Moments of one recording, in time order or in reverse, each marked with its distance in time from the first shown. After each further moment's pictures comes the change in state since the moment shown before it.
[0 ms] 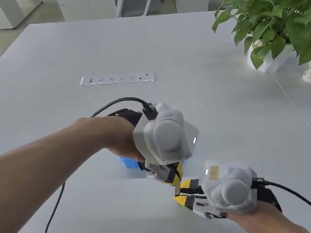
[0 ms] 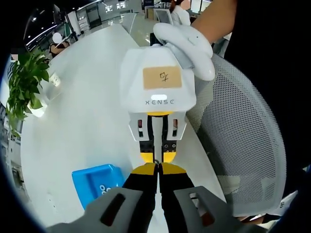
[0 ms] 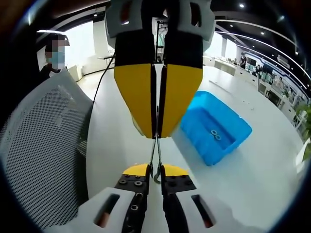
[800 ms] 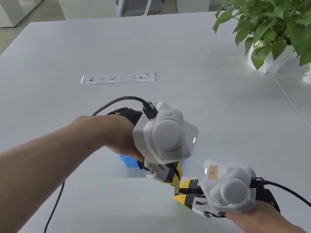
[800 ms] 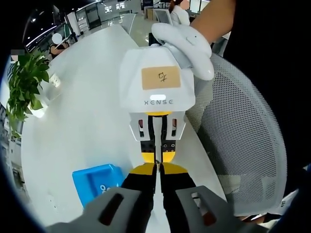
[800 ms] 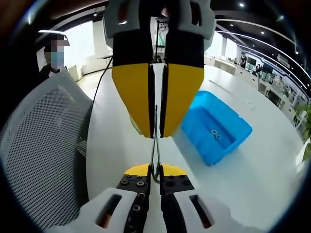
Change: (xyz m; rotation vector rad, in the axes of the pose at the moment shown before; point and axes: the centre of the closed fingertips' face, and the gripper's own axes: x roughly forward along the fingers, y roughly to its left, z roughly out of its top) left arm 0.000 0.002 0.000 0.006 -0.003 0.007; right arm 0.000 0.000 -0.001 -0.003 0.002 0.000
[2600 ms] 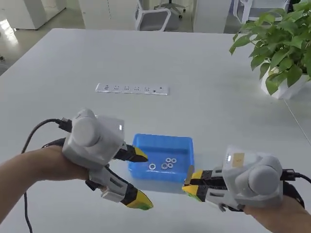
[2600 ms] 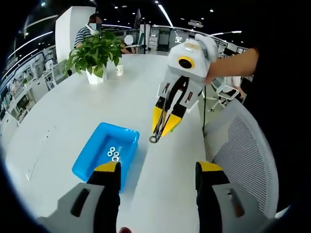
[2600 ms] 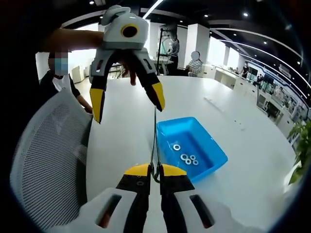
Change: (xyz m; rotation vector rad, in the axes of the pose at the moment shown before) left arm -0.067 -0.006 -0.063 -0.531 -0.394 0.307; right arm -0.038 -0.035 0.059 -0.061 -0.053 -0.002
